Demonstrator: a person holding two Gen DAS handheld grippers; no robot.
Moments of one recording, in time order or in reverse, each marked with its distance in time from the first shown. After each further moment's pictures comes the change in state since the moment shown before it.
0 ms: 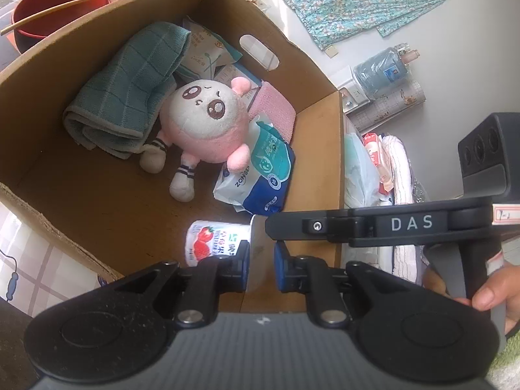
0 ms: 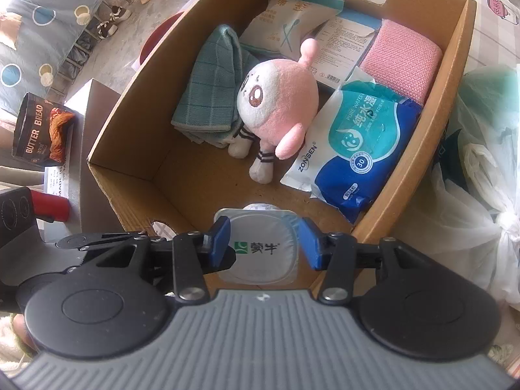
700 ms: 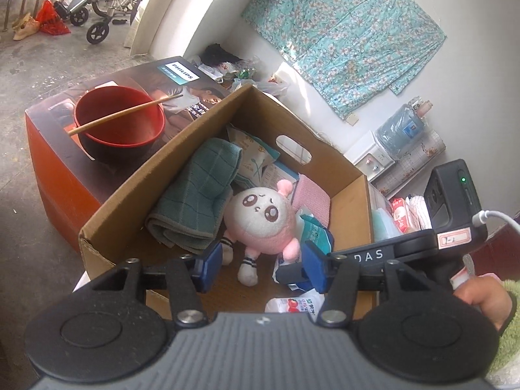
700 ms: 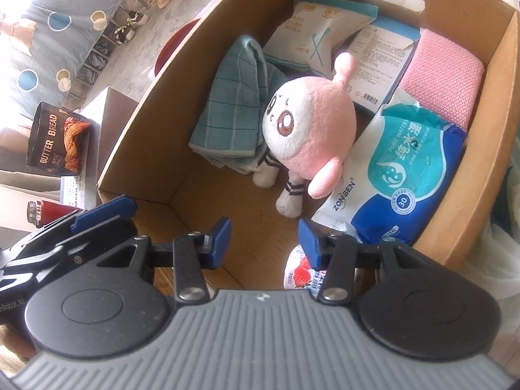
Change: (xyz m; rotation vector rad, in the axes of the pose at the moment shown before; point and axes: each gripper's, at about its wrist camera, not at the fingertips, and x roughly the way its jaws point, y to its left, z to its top) left arm -0.081 0.013 0.014 0.079 -0.317 0.168; right arm 0.043 0.010 0.033 0.003 0.003 0.092
